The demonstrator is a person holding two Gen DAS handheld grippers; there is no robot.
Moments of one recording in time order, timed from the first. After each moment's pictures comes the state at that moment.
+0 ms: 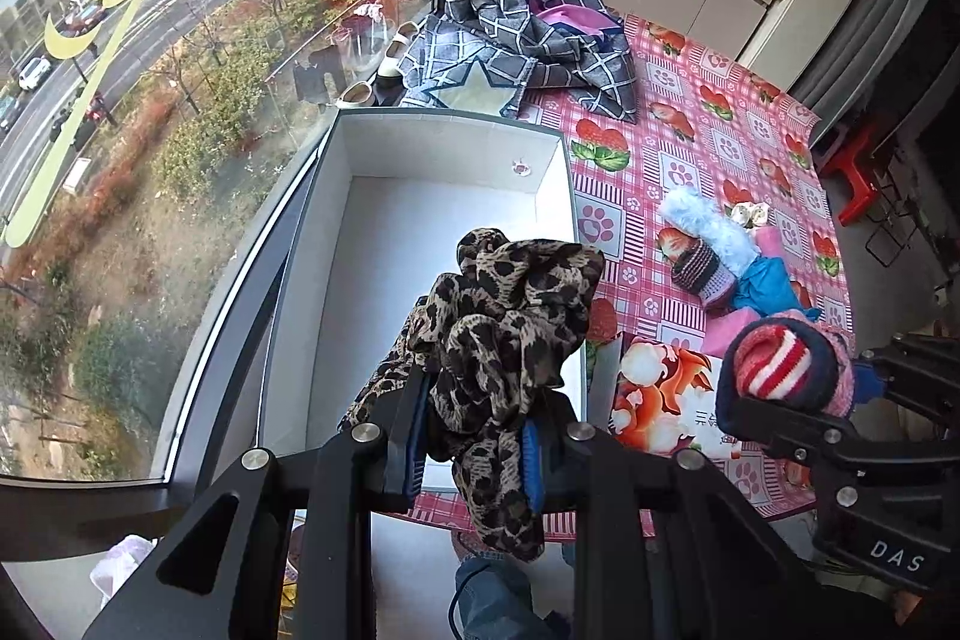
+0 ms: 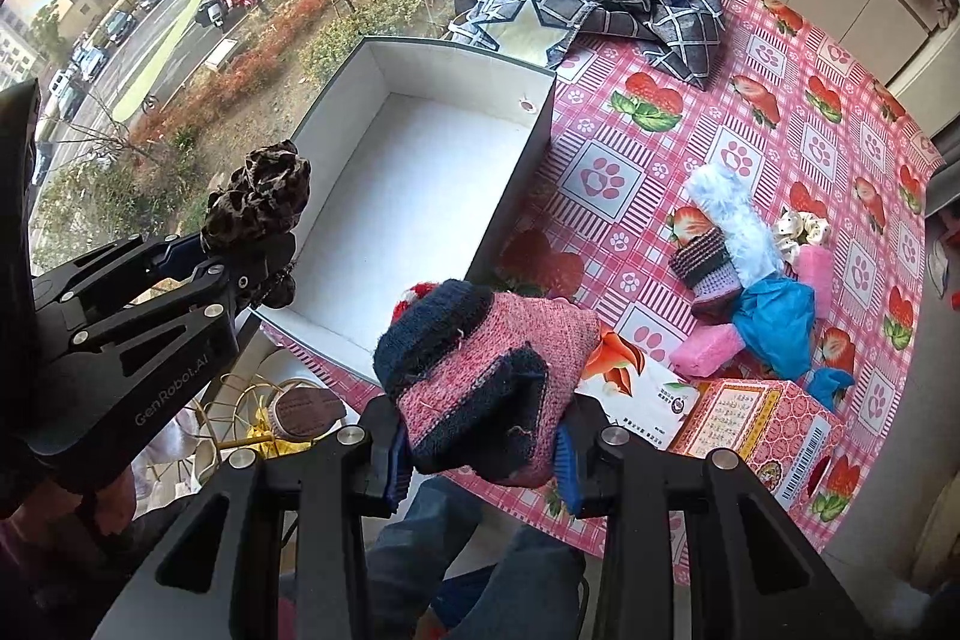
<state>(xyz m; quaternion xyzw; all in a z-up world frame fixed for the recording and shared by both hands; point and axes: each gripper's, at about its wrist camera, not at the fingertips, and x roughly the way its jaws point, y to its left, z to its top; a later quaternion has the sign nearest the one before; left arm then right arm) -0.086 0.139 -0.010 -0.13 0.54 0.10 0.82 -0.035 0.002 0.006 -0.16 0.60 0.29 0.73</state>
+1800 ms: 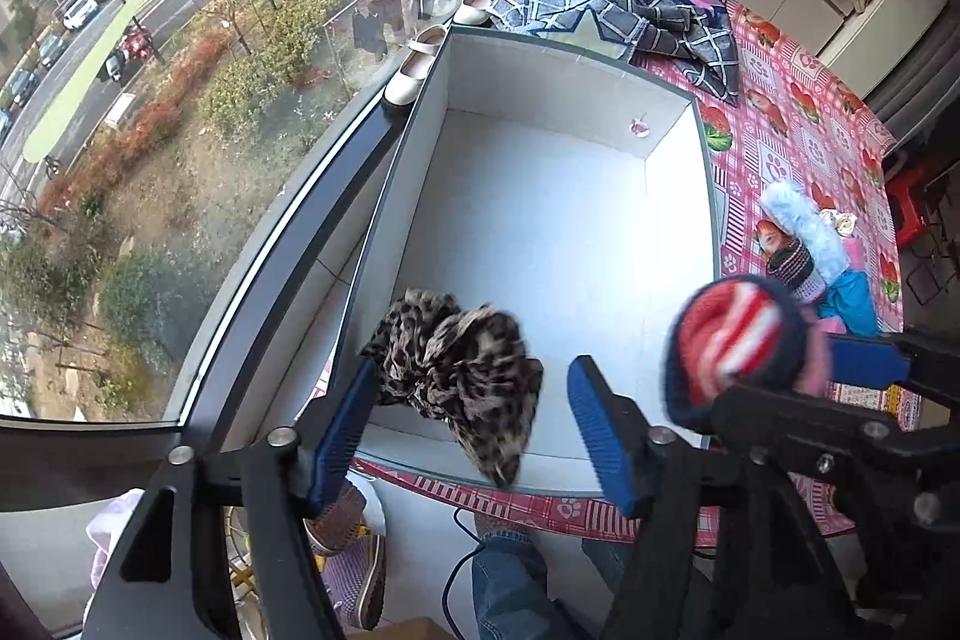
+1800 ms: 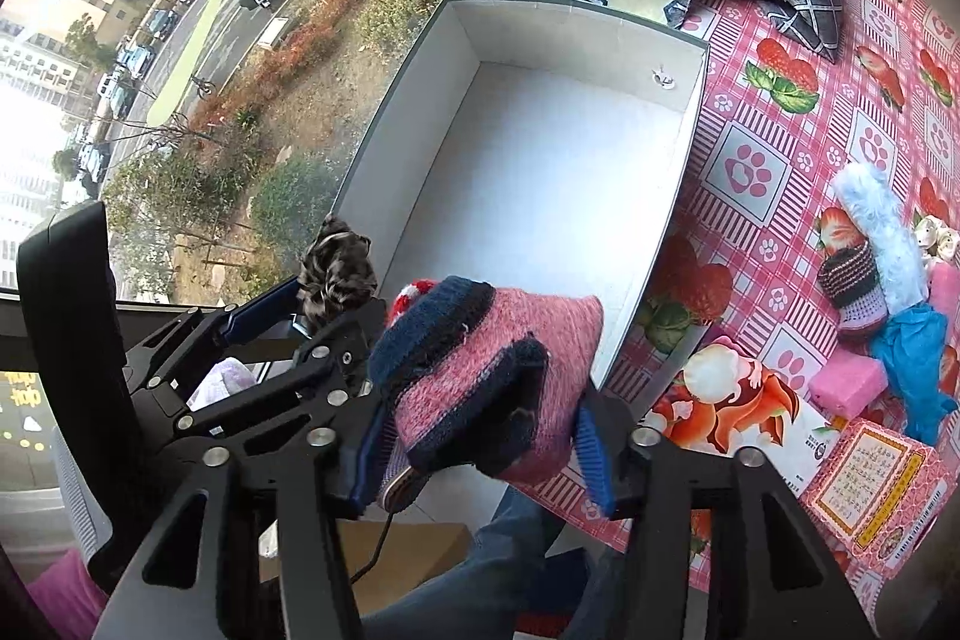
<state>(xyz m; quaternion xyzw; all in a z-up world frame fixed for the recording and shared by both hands) -0.101 0.192 -0.055 -0.15 0.57 0.17 0.78 -0.019 0.081 -0.032 -0.09 0.66 0.35 0.66</state>
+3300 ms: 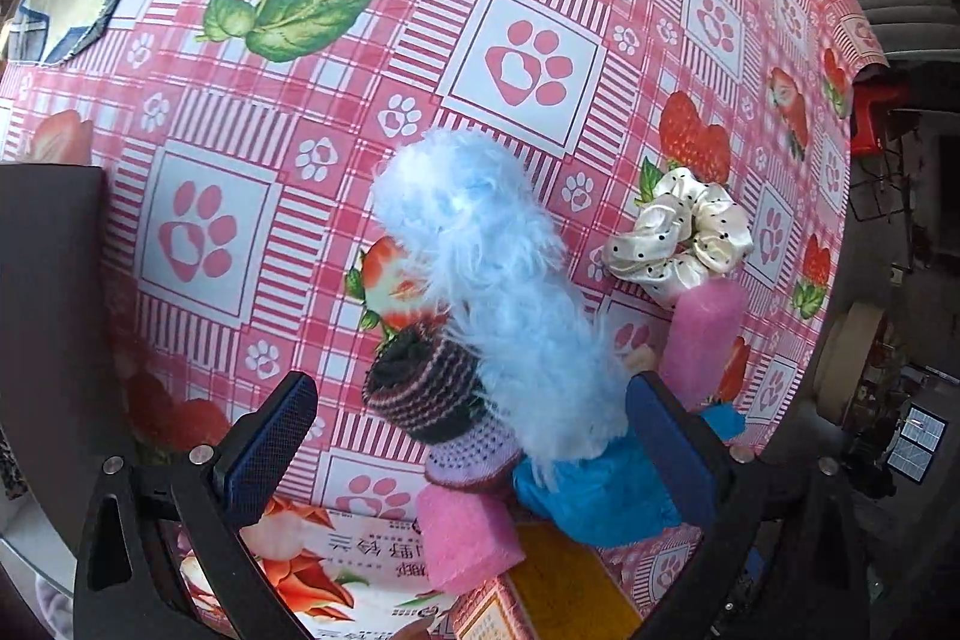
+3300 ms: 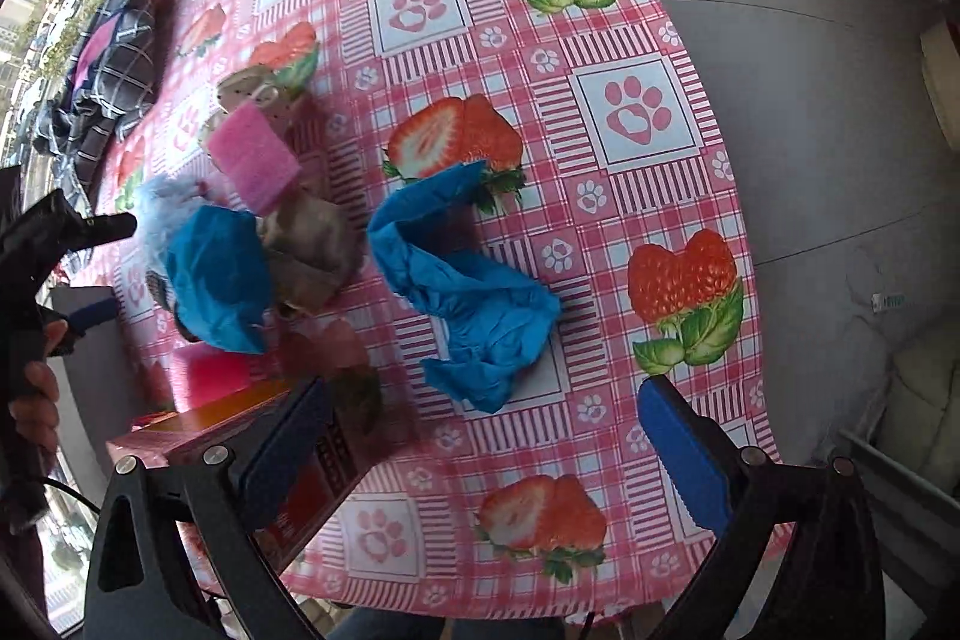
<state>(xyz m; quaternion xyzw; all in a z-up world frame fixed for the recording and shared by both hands) 0.200 -0.032 -0.181 -0.23 0.75 0.04 0.62 0.092 -0.356 -0.117 0.11 0.71 -0.02 0.70</state>
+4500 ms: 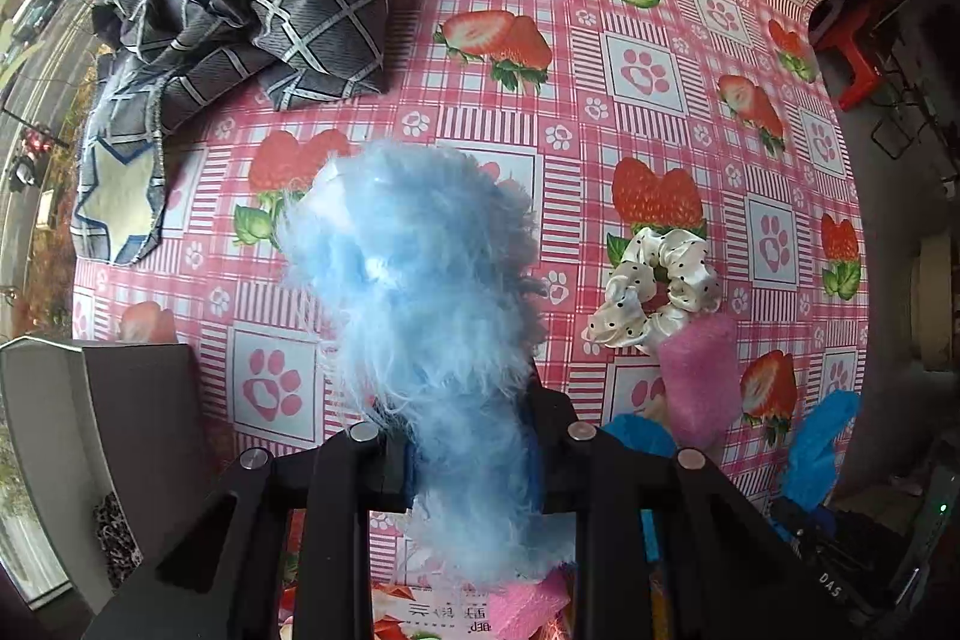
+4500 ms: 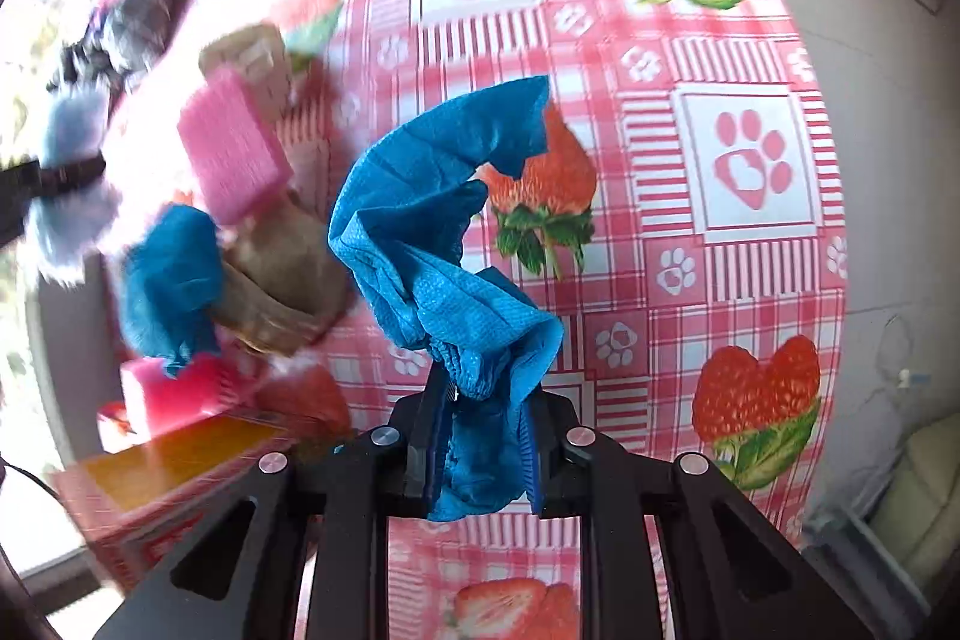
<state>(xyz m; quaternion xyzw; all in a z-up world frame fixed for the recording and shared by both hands) 0.215 -0.065 -0.121 -0.06 0.67 0.04 0.74 0.124 -0.365 -0.155 0.10 0.71 0.06 0.70</state>
